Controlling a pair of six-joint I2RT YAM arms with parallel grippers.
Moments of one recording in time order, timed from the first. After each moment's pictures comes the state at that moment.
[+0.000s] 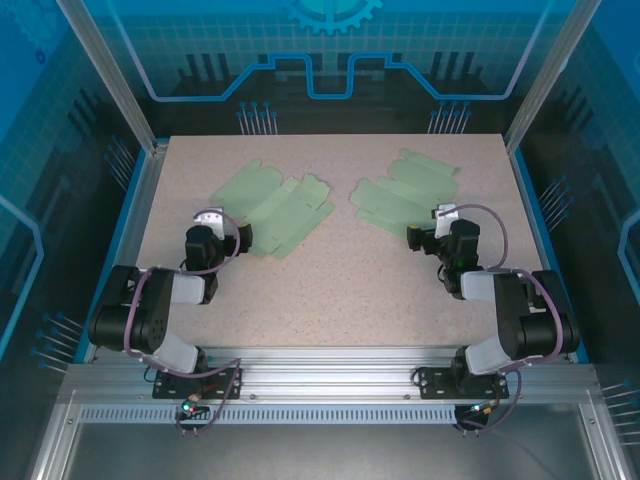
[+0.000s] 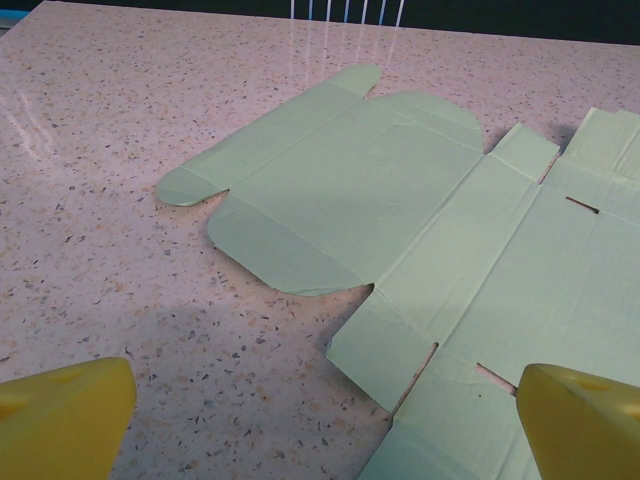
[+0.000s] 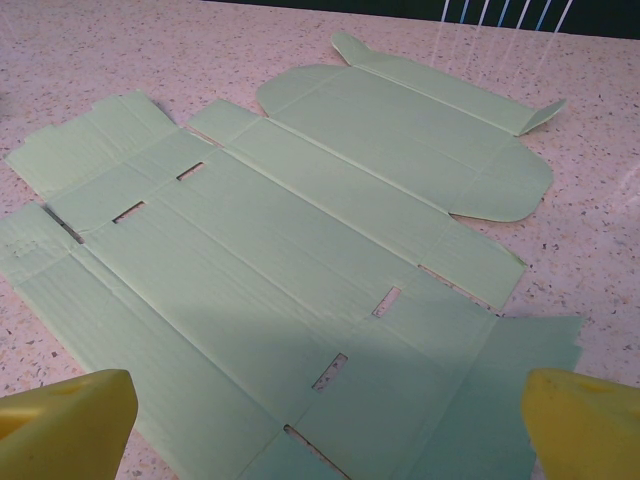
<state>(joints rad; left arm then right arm) -0.02 1.54 0.37 0.78 -0.02 -0.11 0.04 1.49 0.42 0.63 -0.04 -0.07</state>
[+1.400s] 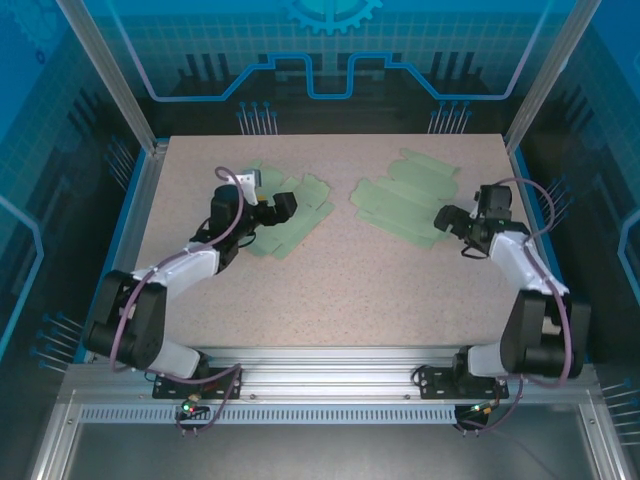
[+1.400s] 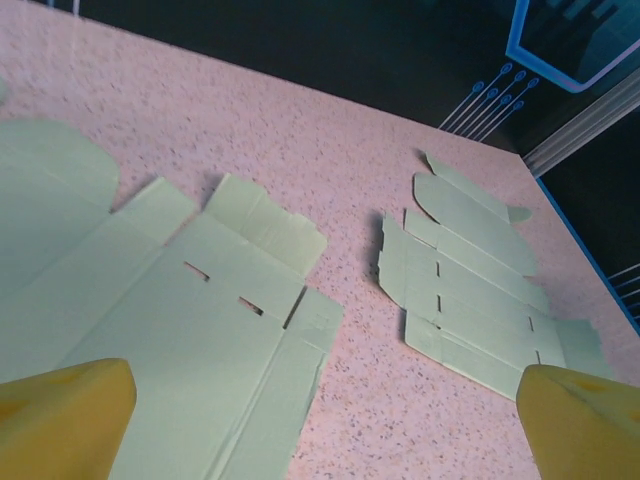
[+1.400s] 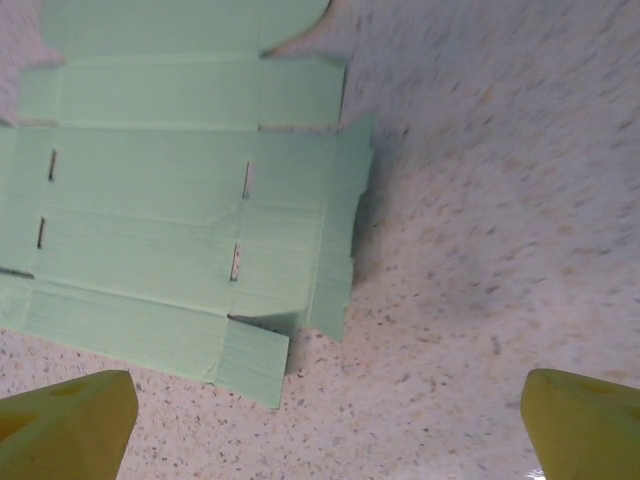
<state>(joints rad) -0.25 1.49 0.78 0.34 0.22 -0.50 -0.14 1.44 0.92 -0.47 -0.11 0.38</state>
